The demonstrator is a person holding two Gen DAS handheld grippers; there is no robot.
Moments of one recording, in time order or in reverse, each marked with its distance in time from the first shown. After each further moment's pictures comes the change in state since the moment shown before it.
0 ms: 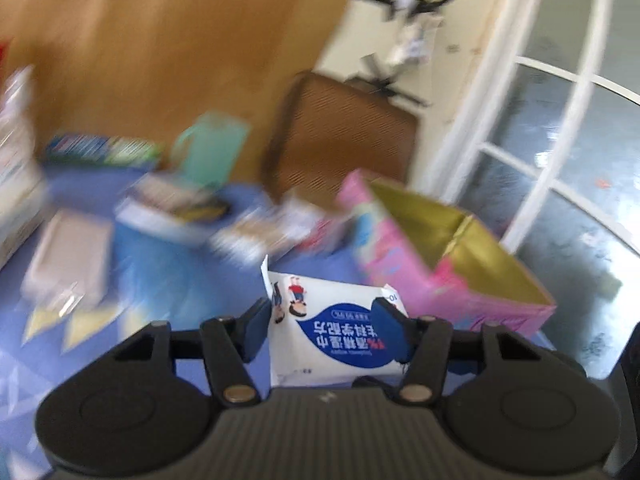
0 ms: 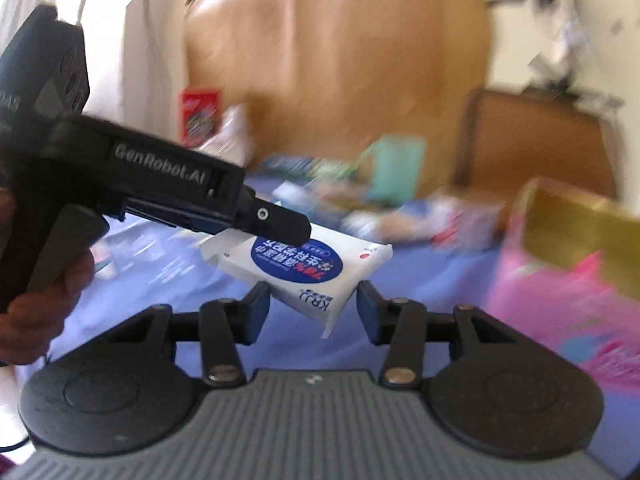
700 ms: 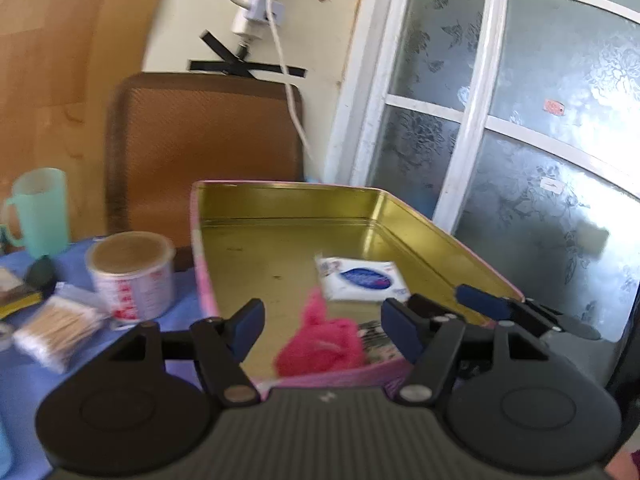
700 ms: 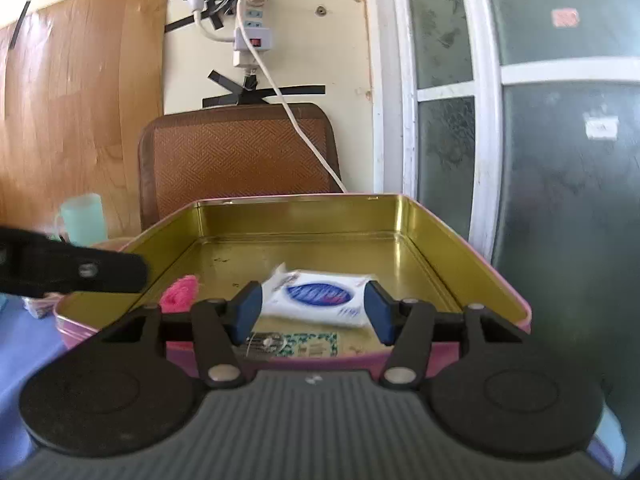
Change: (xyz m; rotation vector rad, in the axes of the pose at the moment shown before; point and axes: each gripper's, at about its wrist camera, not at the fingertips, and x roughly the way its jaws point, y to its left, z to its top) left arm 0.111 -0.127 0.015 0.229 0.038 -0.098; right arm -0.038 -0.162 -0.024 0.284 -0.080 -0.644
